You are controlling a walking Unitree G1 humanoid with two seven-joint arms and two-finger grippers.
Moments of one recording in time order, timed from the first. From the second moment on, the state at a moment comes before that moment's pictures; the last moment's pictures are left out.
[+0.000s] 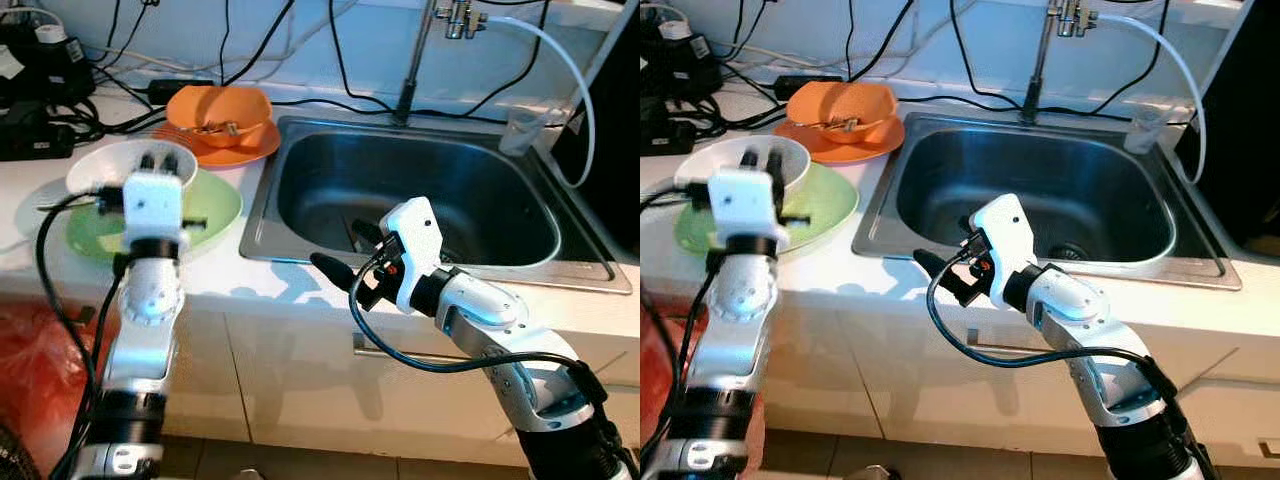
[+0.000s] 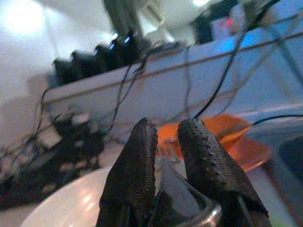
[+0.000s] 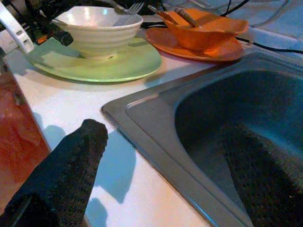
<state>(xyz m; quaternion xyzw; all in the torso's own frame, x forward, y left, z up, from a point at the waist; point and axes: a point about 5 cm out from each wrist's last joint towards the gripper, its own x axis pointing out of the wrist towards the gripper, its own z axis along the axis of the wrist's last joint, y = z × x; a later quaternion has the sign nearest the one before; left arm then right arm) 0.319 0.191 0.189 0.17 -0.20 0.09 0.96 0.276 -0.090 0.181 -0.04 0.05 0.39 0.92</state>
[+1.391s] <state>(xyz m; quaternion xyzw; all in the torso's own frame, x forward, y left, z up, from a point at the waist) 0.342 0.112 0.203 0.14 -0.26 -0.07 0.95 0.284 -0.132 0.177 -0.11 0.06 0.24 0.96</state>
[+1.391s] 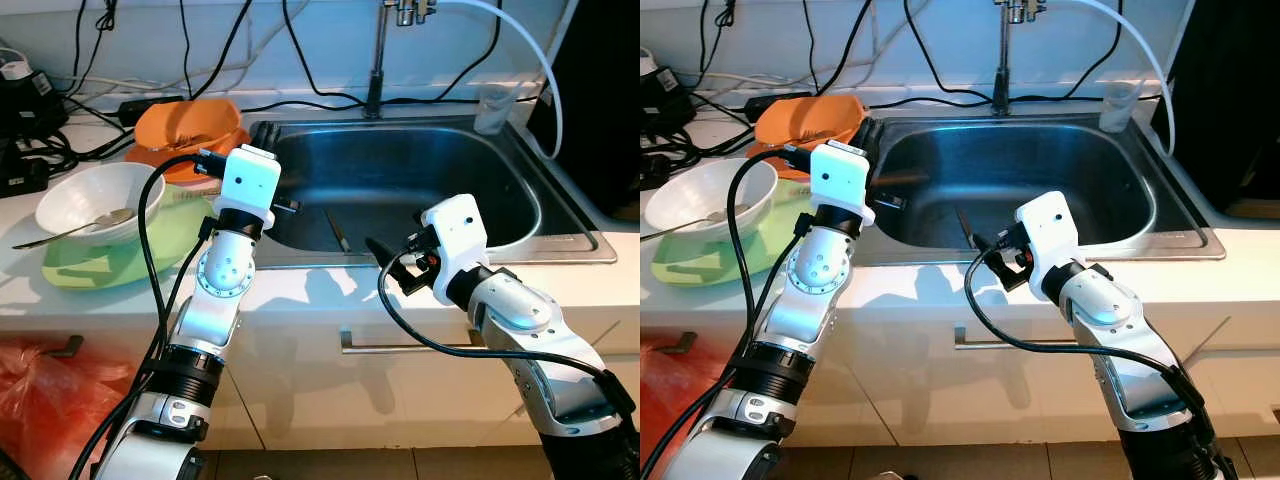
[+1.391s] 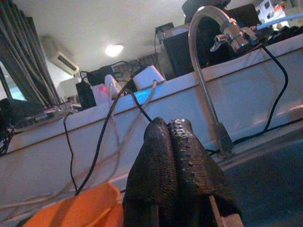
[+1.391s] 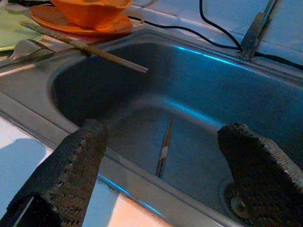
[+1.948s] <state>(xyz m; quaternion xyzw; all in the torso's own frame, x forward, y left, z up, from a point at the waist) 0.342 0.114 0.203 0.14 -0.26 -0.07 0.95 0.284 -0.130 0.176 -0.10 0.05 0.24 0.96</state>
